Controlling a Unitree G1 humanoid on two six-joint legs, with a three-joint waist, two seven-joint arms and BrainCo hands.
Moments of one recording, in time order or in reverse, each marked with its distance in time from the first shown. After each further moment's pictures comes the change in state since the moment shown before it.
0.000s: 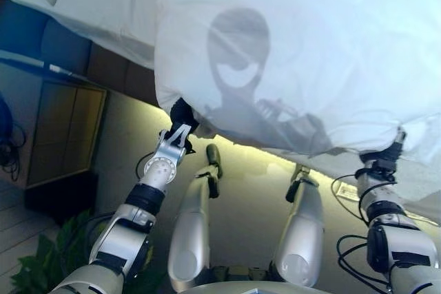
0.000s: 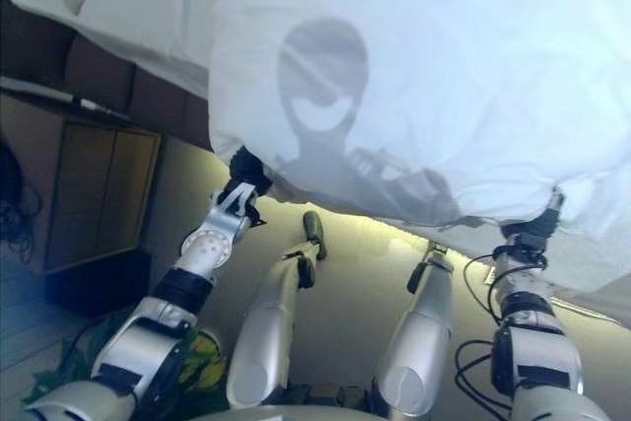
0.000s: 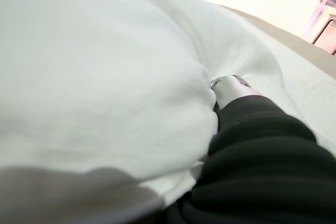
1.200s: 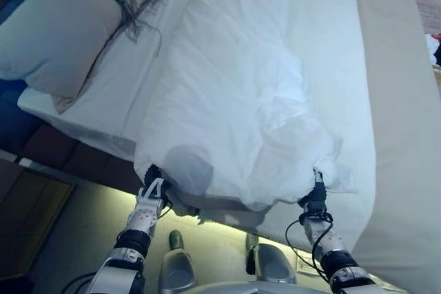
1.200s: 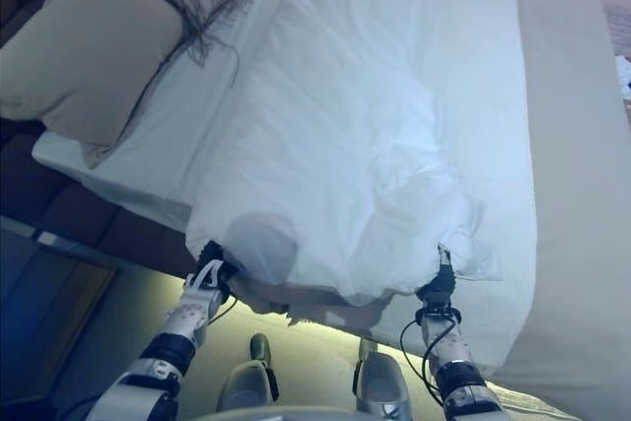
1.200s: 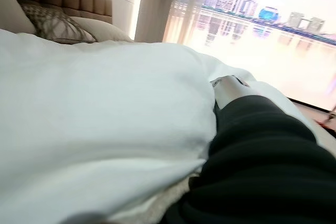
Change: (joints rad) left arm 0.390 -0.037 0.218 0.106 -0.055 0.035 -0.026; right arm 0.384 0.255 0.152 -0.304 -0.249 -0.093 -0.174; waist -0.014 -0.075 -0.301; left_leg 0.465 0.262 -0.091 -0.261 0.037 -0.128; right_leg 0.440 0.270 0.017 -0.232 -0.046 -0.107
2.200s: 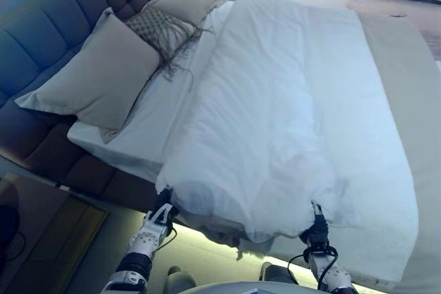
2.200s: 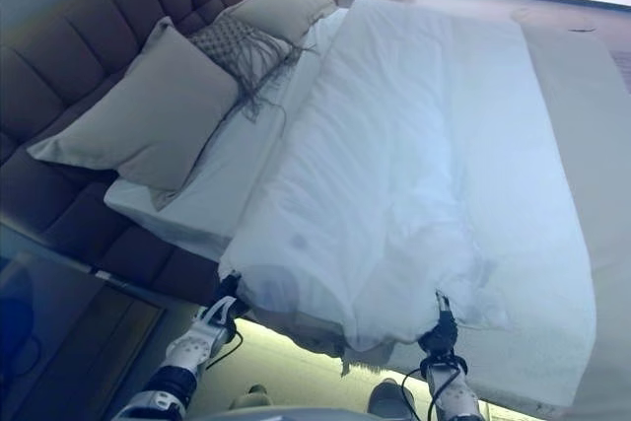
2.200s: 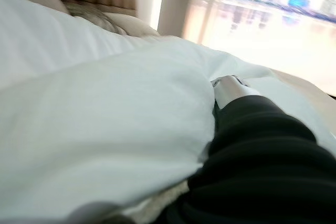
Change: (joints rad) left arm 0.126 -0.076 0.035 0.001 0.176 0.141 -0.020; right arm 0.193 0.001 0.068 -0.079 -0.058 0.020 -0.064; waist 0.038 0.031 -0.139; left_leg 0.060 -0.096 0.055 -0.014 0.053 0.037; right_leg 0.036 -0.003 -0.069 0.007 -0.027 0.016
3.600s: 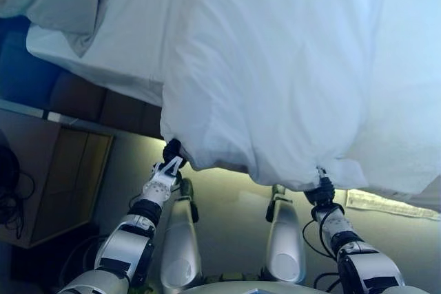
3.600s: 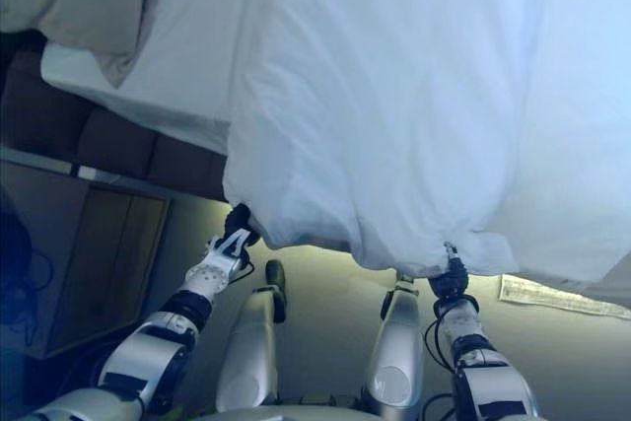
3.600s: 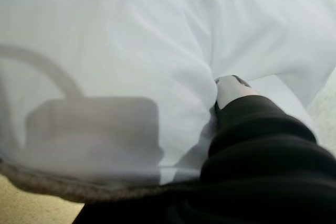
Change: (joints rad) left arm -0.428 0.057 -0.156 0.163 -0.022 -0.155 -0.117; right arm -0.448 -0.104 -0.121 0.471 -0.099 -0.003 0.032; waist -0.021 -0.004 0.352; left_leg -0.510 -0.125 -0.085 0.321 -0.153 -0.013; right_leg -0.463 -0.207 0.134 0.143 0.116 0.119
